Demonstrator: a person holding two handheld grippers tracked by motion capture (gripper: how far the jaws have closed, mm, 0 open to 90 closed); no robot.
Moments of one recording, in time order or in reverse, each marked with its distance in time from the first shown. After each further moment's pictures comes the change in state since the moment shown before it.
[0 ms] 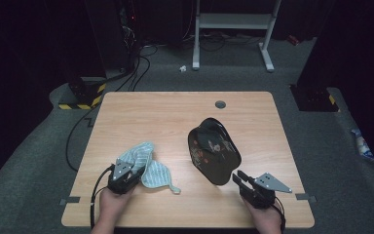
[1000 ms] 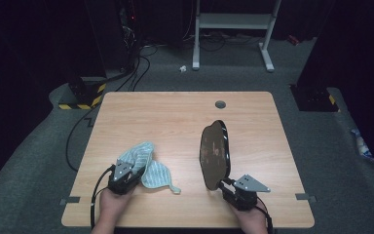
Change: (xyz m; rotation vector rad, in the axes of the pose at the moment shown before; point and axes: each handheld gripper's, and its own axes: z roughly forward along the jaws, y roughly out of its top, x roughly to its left) left arm -0.001 0.000 0.000 0.002 0.009 0.012; right arm 0.039 -0.002 0.027 0.067 0.074 -0.066
